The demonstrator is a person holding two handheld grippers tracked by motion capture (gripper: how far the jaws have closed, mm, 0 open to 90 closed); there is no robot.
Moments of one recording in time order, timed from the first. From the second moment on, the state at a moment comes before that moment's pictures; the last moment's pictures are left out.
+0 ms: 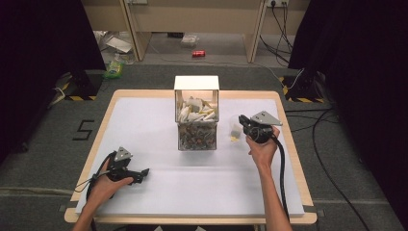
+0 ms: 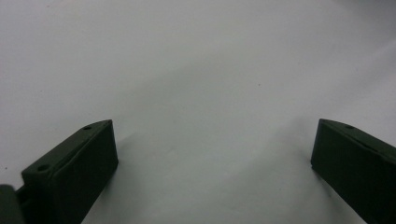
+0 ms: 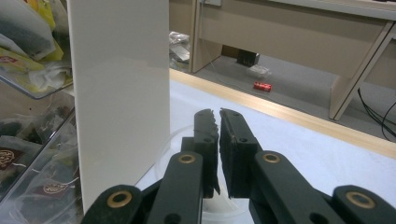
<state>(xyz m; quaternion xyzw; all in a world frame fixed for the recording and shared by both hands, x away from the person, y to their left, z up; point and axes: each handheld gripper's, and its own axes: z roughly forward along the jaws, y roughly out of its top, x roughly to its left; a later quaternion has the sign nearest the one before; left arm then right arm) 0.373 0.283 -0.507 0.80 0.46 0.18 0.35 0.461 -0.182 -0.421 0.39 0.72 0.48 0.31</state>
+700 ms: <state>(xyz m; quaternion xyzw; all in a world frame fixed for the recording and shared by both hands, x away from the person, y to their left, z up) 0.373 0.283 -0.507 0.80 0.46 0.18 0.35 0.456 -0.182 -0.417 0.39 0.72 0.48 0.31</state>
